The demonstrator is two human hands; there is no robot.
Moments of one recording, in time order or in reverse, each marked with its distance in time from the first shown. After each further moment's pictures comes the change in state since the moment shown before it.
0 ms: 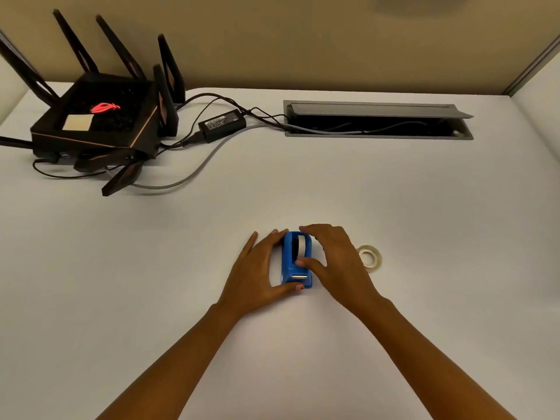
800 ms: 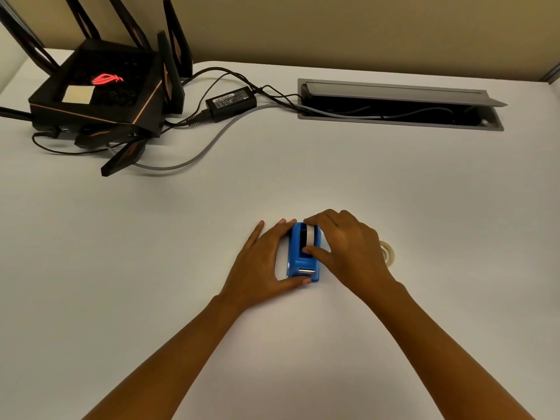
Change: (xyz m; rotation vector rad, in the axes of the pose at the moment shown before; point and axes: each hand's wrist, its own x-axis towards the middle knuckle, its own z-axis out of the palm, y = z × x) left_hand 0.001 0.008 -0.004 0.047 -0.025 -0.026; right_hand 0.021 -0.008 -0.010 -0.447 0.030 -0.211
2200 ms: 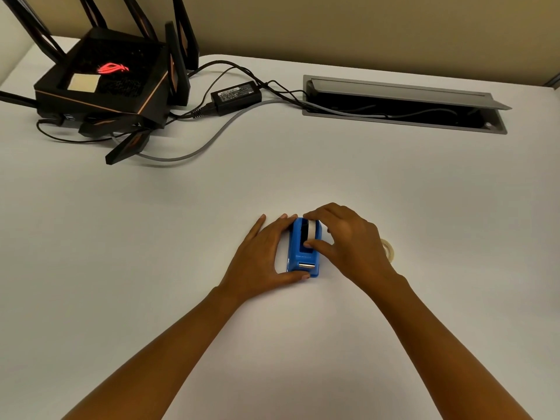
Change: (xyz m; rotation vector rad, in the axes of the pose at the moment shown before) left_hand 0.000 -0.002 0.002 0.014 0.014 -0.004; right_hand 0.004 0.006 -0.001 0.113 -0.072 0.002
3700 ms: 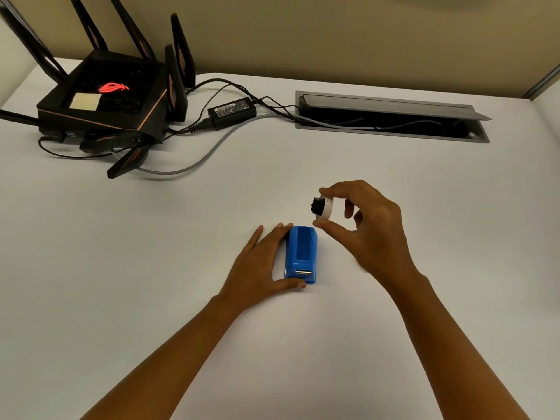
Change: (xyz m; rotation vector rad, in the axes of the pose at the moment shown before) left_hand 0.002 -0.007 0.002 0.005 -0.088 -0.012; right_hand -0.003 -0.004 -0.052 0.214 0.335 -0.018
